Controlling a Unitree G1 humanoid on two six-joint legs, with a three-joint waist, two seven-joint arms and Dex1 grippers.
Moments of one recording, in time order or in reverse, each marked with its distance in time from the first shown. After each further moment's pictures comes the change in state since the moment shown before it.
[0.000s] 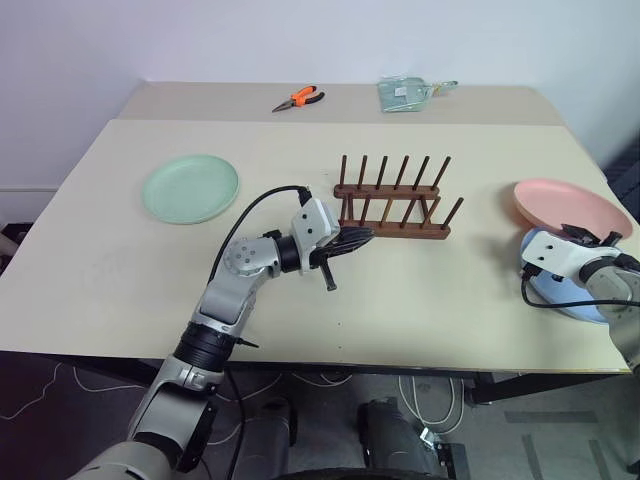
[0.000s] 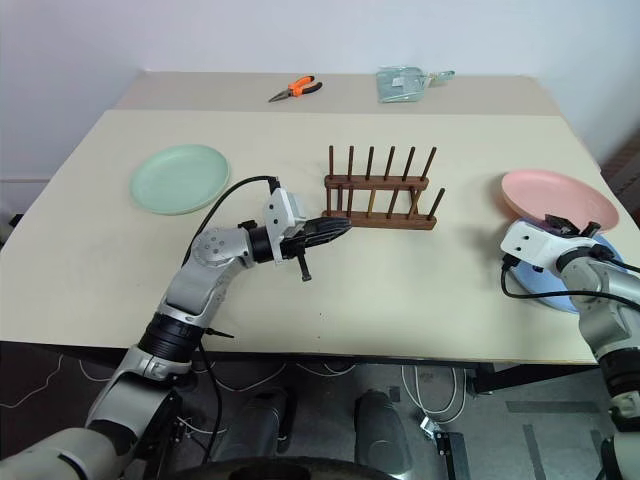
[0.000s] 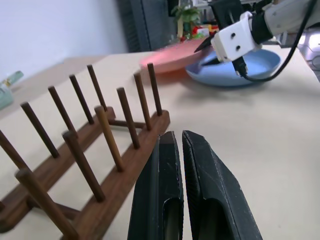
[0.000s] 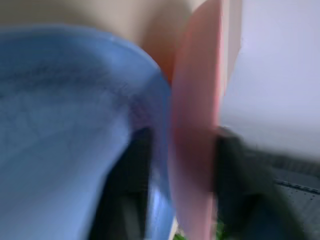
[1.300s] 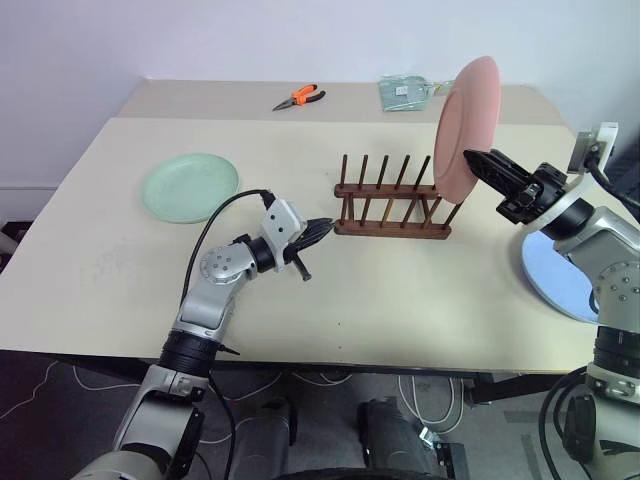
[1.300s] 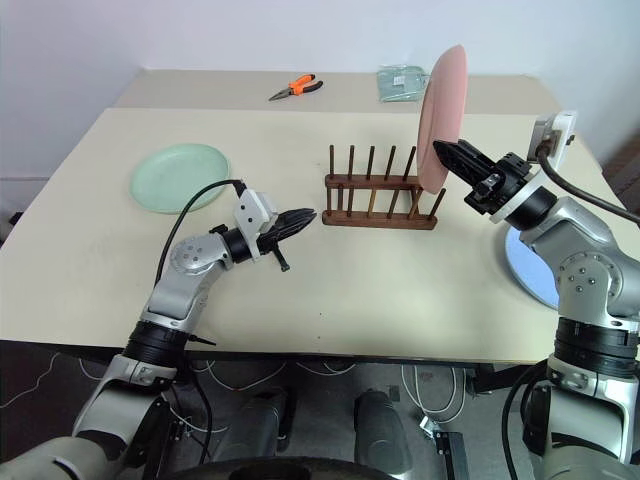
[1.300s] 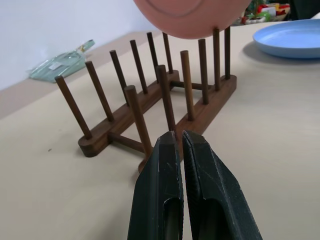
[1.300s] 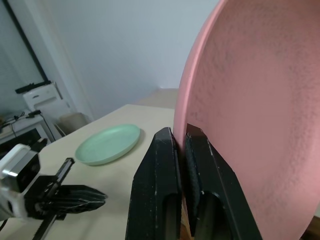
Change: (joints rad) left arm 0.042 0.043 0.090 0.070 0.039 -0.085 0.103; right arm -0.196 0.335 -0.442 -0.464 1.388 0.683 0.541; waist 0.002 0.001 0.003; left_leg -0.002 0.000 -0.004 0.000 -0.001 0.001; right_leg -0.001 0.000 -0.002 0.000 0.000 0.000
